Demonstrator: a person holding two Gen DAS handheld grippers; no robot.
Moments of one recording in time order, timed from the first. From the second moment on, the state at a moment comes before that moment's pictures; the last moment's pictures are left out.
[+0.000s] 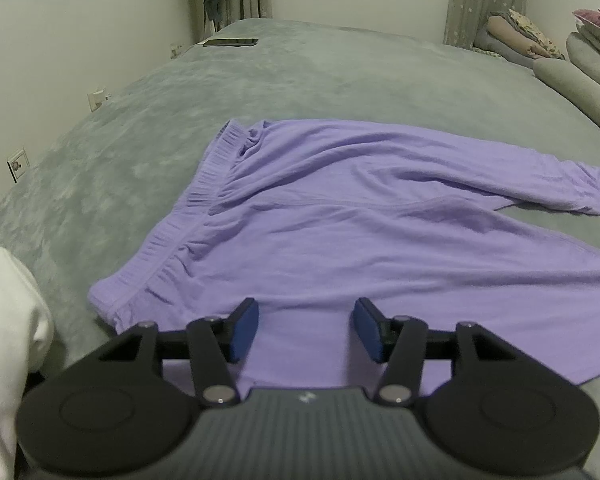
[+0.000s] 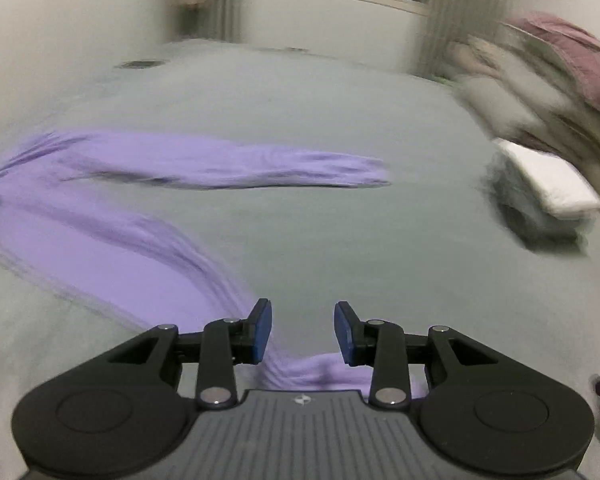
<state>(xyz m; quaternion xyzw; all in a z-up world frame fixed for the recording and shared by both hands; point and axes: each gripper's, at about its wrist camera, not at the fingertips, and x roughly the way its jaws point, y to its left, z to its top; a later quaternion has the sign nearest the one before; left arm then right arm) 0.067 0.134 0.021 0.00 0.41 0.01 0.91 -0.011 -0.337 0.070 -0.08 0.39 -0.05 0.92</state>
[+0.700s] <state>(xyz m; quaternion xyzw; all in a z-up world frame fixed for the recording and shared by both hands) 0.068 0.134 0.021 -0.01 0.41 0.01 0.91 0.004 -0.384 0.065 -0.01 0.36 -0.15 0.92</state>
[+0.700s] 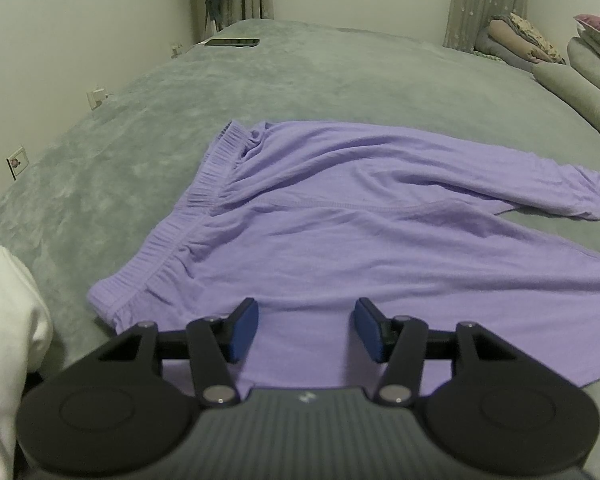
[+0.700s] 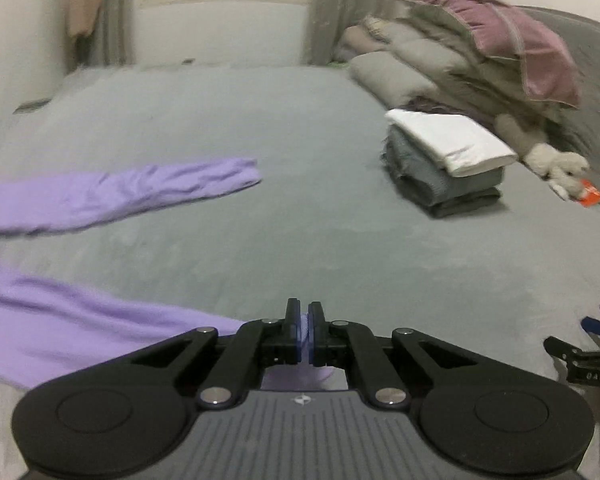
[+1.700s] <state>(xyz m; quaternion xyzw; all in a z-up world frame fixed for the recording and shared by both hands) 0.069 0.129 0.018 0.01 0.40 0.00 0.92 0.009 -0.304 0.023 -0.22 0.40 0.03 0.89</state>
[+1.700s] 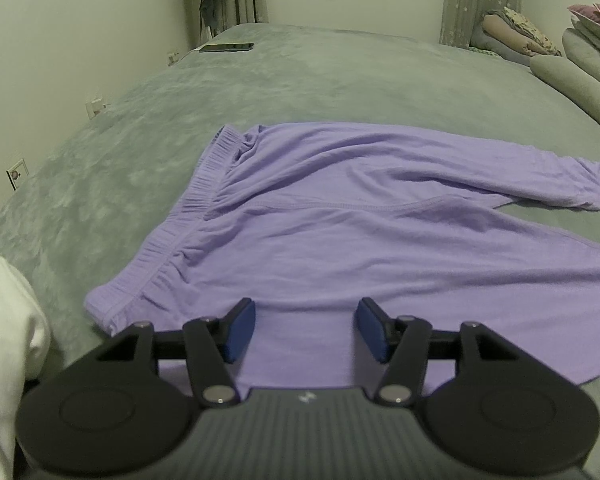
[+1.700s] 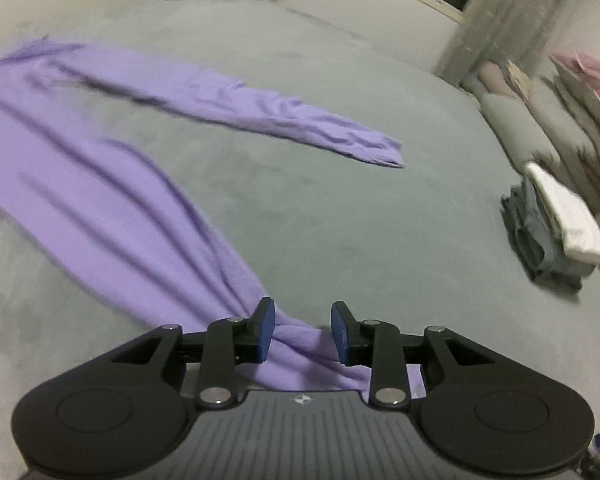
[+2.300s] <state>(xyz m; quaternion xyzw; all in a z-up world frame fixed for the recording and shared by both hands) 0.069 0.129 0.018 0.02 0.40 0.00 0.92 0.024 -0.332 0.026 -0.11 0.42 0.03 0.90</state>
